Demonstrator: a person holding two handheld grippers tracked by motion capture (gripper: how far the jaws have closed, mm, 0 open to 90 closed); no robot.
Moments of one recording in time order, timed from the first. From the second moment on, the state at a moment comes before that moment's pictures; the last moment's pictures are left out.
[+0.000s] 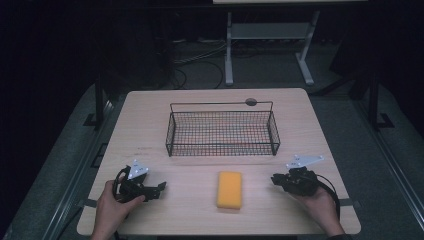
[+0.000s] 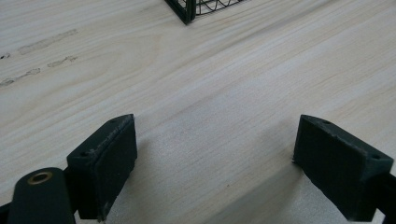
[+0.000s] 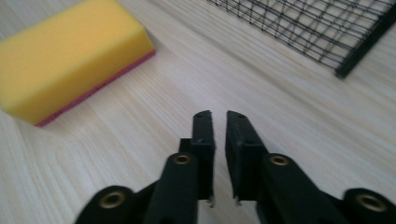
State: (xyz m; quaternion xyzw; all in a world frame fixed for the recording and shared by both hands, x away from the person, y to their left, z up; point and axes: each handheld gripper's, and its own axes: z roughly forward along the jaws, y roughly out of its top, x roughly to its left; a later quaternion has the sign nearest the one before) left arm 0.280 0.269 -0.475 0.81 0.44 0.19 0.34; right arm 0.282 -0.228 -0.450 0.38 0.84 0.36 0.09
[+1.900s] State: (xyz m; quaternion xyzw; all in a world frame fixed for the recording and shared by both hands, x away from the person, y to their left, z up) left arm 0.280 0.269 -0.475 0.81 0.44 0.19 0.34; right arm 0.317 -0.140 -0.450 0.32 0.89 0.33 0.04
